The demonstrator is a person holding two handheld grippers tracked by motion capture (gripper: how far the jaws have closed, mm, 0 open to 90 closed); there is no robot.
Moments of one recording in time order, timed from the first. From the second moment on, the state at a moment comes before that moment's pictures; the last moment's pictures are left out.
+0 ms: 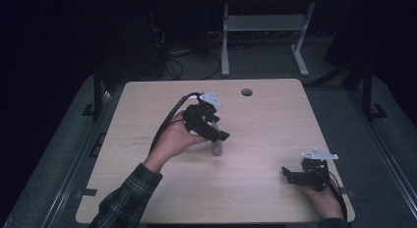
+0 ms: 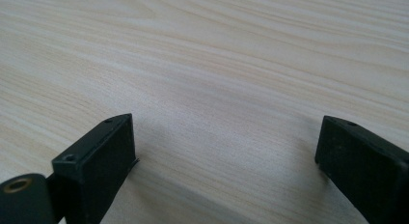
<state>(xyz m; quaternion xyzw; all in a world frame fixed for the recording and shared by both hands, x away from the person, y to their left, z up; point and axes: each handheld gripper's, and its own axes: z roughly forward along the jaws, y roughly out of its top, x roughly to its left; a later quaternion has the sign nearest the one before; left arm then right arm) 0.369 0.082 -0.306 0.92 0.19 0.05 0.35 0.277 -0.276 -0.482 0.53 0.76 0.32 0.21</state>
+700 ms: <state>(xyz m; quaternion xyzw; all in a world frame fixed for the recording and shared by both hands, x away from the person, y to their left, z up) 0.364 0.133 -0.311 0.91 0.24 0.05 0.35 0.277 -0.276 -0.482 0.53 0.76 0.32 0.21</state>
